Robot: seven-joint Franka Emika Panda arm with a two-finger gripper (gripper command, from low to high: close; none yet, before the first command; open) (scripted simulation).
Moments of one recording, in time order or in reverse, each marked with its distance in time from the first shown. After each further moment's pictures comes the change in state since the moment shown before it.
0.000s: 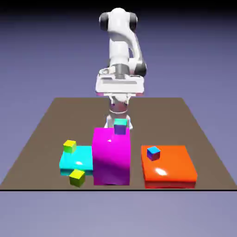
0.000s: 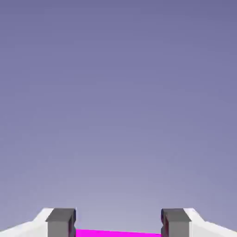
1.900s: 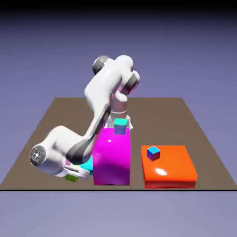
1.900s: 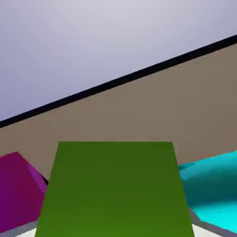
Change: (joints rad) arm 0.147 1.468 -0.705 1.310 0.340 -1.461 -0.149
